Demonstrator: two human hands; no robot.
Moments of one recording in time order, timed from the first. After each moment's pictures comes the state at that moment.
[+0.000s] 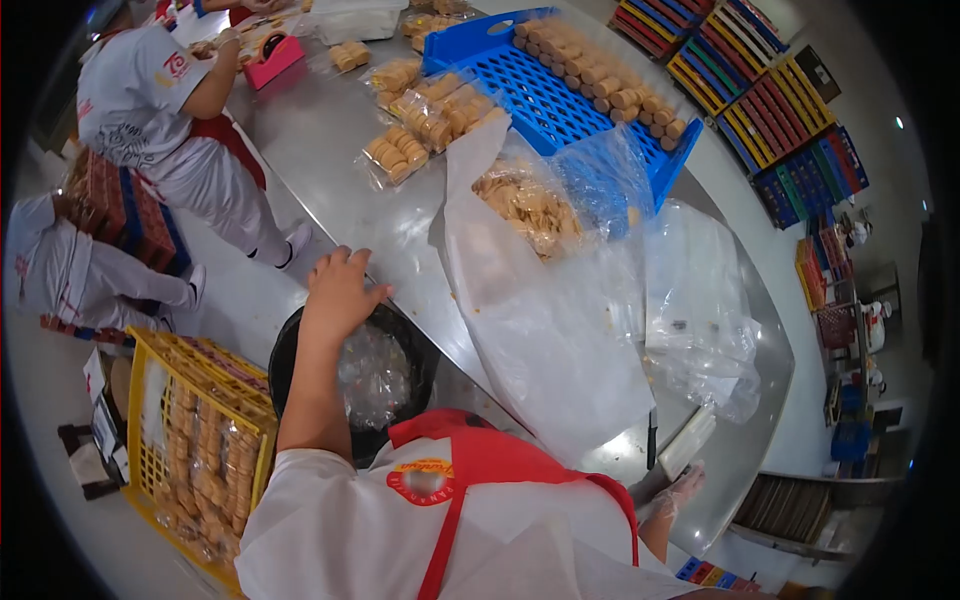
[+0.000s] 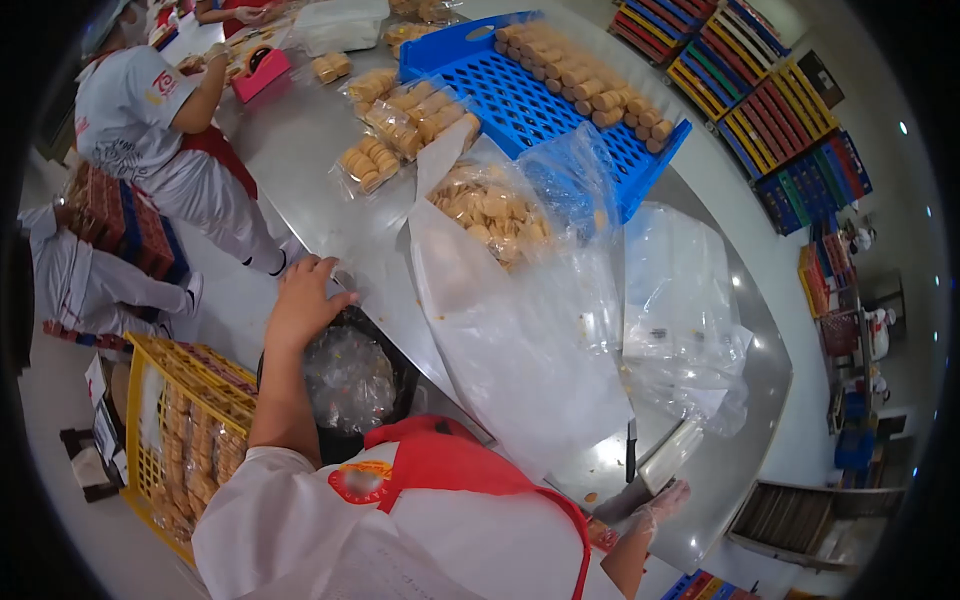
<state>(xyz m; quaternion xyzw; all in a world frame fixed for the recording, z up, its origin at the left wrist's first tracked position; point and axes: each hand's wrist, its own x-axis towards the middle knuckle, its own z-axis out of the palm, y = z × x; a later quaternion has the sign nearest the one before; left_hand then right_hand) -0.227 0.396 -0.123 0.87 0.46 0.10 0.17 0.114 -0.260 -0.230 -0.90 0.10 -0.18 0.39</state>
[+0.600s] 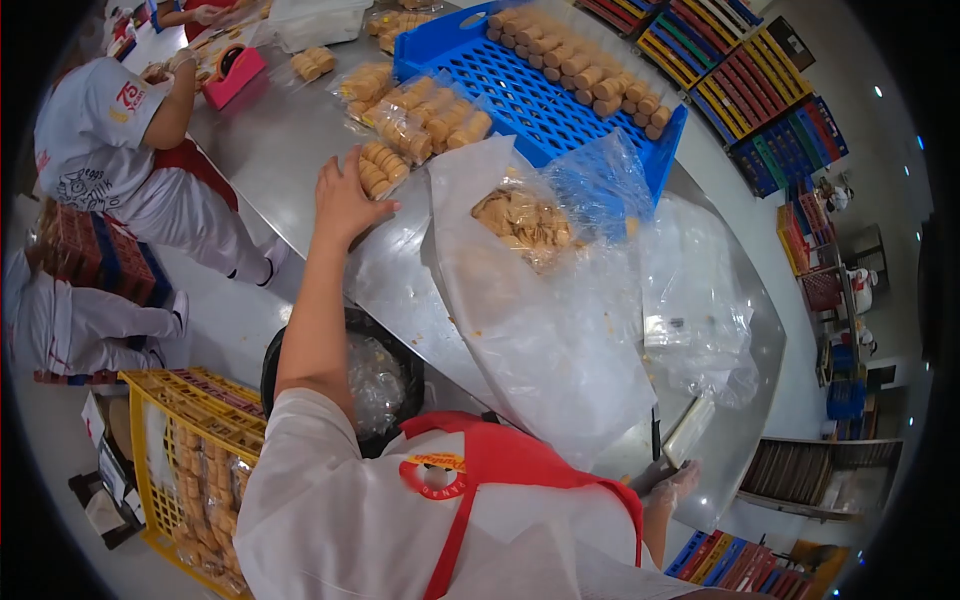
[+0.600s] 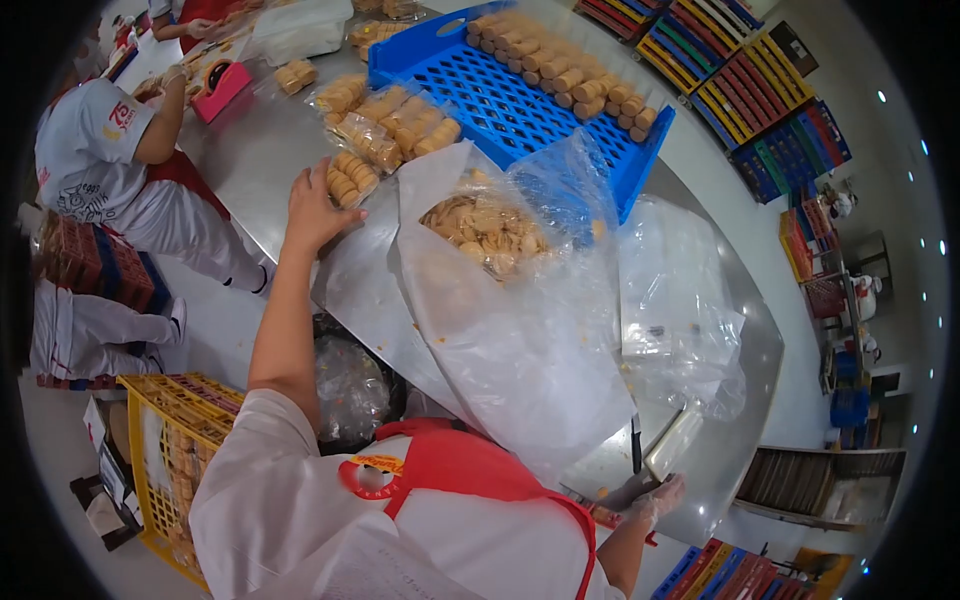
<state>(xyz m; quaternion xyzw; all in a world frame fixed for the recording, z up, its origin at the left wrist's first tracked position) -0.122 0.548 -0.163 0.84 0.45 0.28 0.13 0.069 -0.230 -0.218 -0.86 0.10 -0.22 0.44</state>
